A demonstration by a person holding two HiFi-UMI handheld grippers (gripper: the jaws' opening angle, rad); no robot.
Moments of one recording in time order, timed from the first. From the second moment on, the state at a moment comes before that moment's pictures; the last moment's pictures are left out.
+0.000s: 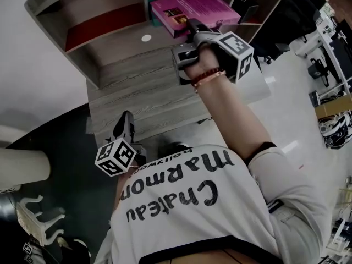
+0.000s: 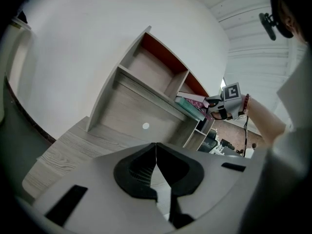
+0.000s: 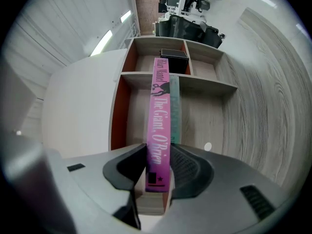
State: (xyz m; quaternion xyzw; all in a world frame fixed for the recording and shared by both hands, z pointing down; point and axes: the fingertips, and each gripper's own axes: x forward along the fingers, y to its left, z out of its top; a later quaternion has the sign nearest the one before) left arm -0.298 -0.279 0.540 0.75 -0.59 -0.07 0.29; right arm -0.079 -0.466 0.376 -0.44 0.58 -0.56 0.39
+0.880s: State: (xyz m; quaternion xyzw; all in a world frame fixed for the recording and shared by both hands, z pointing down) left arm -0.336 -0.254 0.544 0.71 -0.64 -0.08 0.27; right arm -0.147 -0.489 0.388 -0.37 0.61 -0.61 0.34
